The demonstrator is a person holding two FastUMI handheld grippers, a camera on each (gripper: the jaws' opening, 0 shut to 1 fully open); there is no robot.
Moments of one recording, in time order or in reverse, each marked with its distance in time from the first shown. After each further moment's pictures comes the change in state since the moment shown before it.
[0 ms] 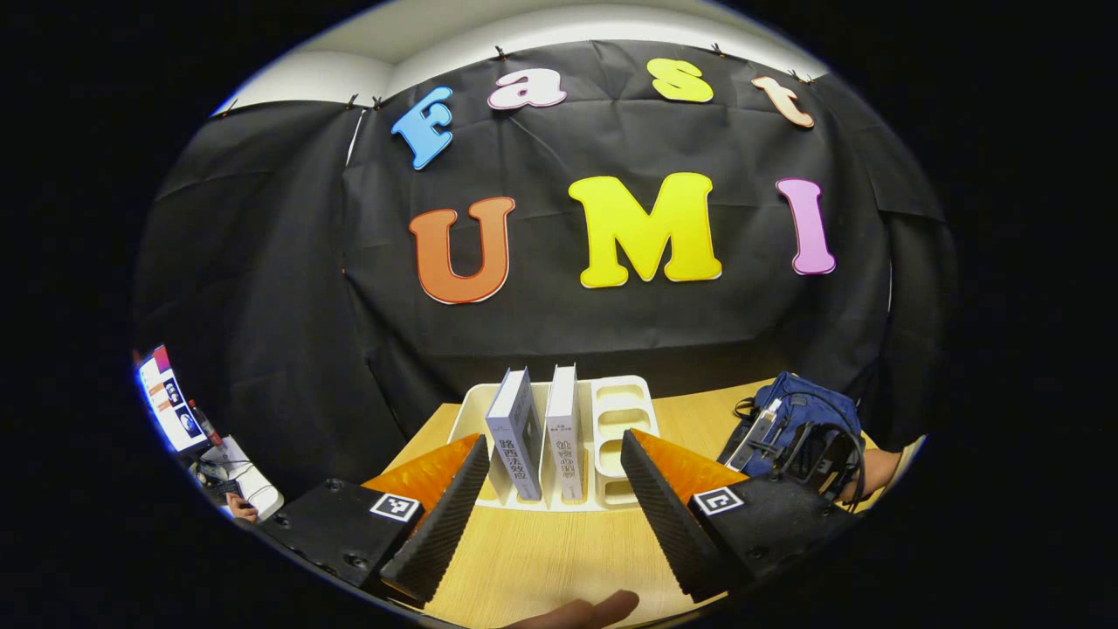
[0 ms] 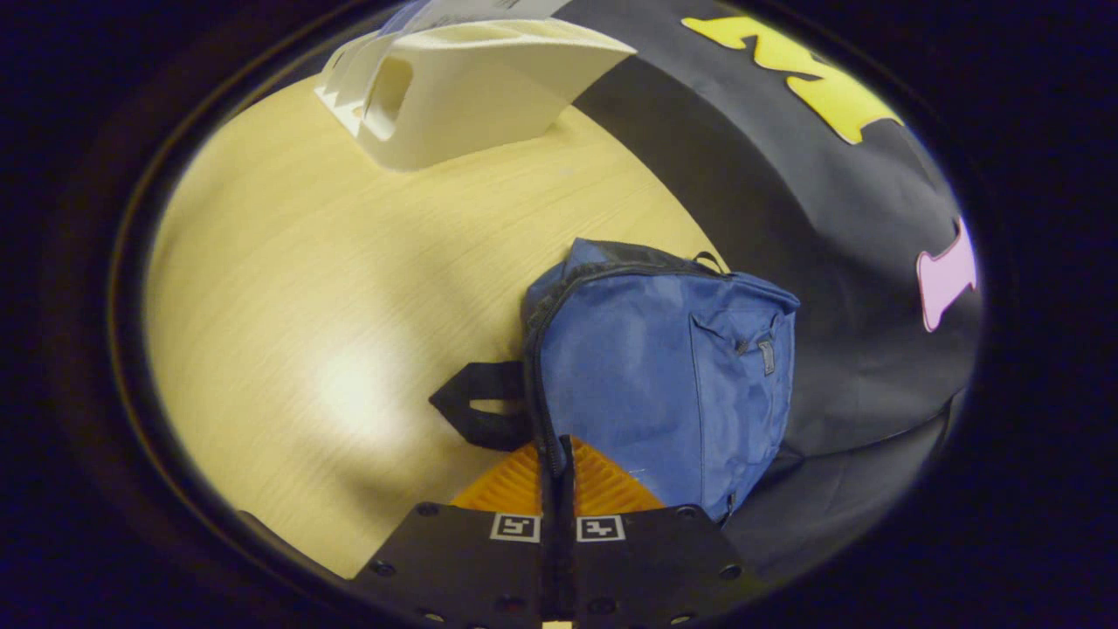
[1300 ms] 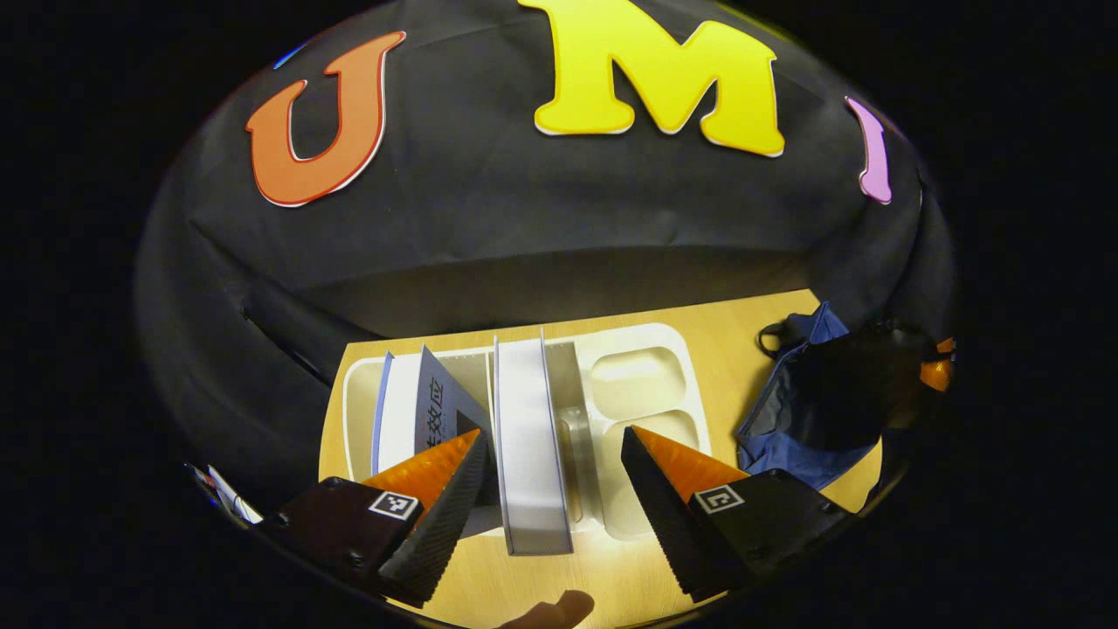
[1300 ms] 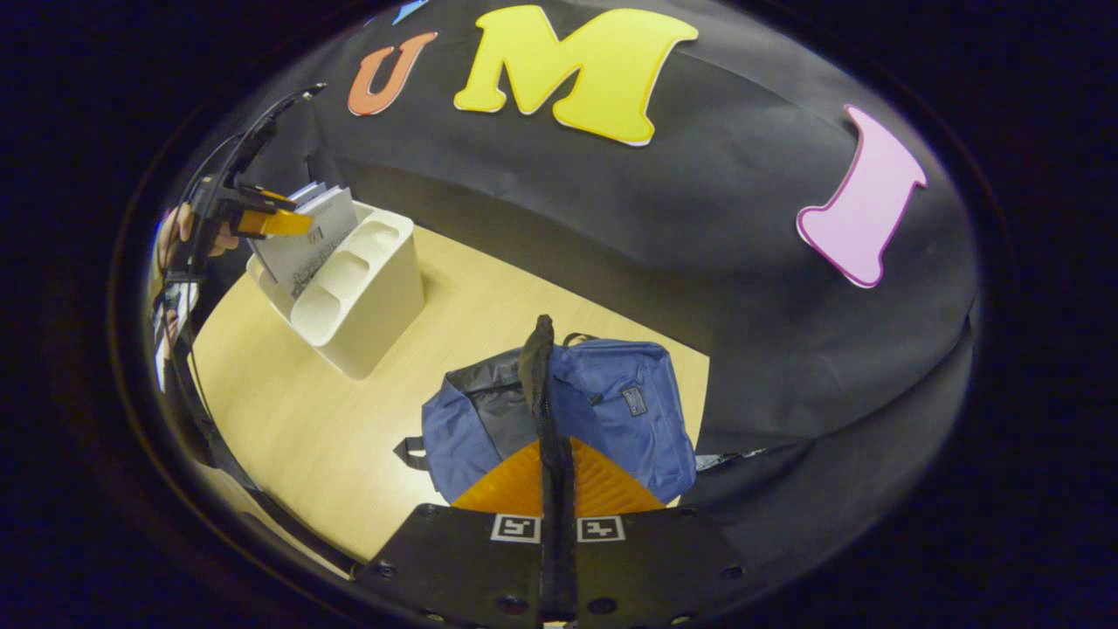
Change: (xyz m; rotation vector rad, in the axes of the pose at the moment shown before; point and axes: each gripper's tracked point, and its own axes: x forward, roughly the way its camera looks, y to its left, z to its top) left arm 0.241 -0.016 -0.047 0.095 0.607 -0.164; right arm -0.131 -0.207 0.073 0.345 -0.165 0.169
